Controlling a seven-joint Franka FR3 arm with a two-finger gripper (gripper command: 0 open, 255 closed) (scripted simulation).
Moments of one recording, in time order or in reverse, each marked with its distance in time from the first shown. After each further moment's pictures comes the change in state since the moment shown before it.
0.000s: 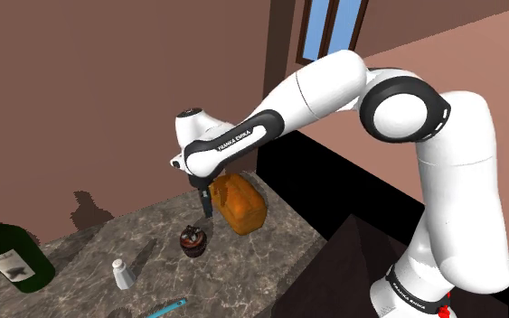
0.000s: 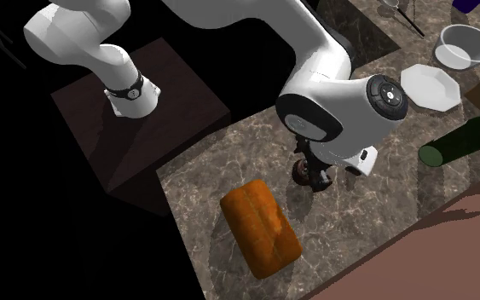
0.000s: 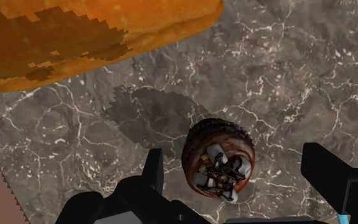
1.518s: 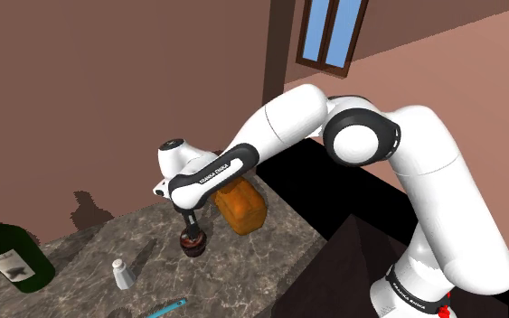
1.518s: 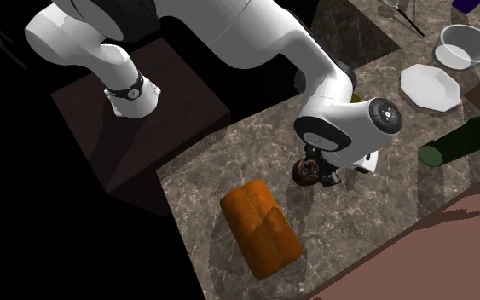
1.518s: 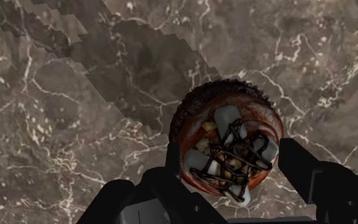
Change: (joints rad) arm 0.052 0.240 0.024 0.169 -0.048 0.074 -0.073
